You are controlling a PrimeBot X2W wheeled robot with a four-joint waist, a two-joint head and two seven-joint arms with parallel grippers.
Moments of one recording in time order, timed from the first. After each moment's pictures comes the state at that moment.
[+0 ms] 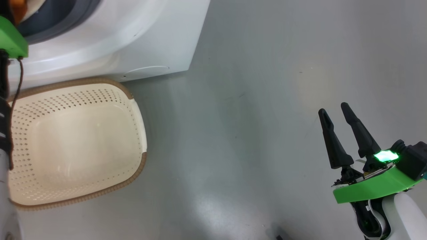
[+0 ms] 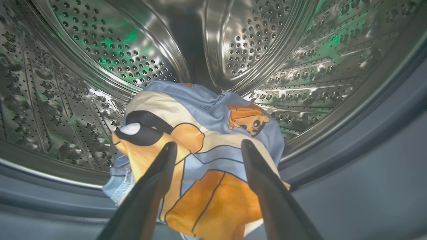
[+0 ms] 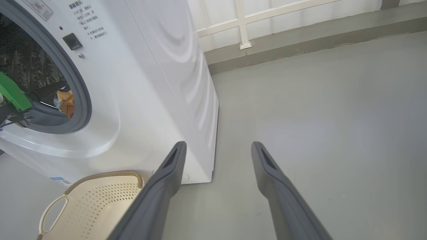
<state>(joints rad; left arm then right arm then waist) -1.25 0.26 -0.03 1.07 -0.10 0.01 -0.26 -0.23 -0.26 0.17 0.02 0.59 0.13 -0.26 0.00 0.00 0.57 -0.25</state>
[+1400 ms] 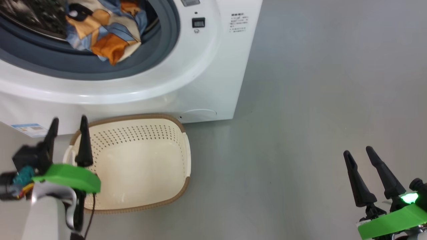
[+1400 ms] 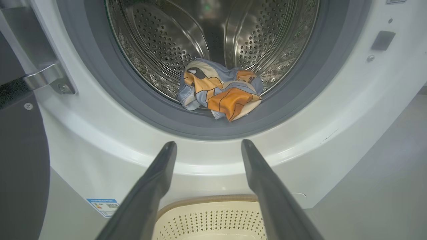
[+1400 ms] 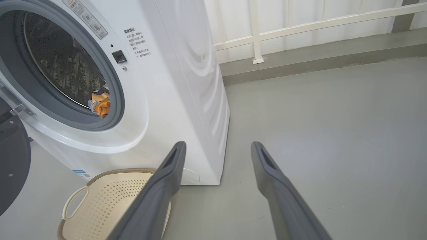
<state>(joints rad) -0.42 0.06 0.14 0.44 -0.08 -0.03 -0.26 -0.02 -0.33 0.09 0.04 0.57 0.13 -0.26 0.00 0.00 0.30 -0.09</state>
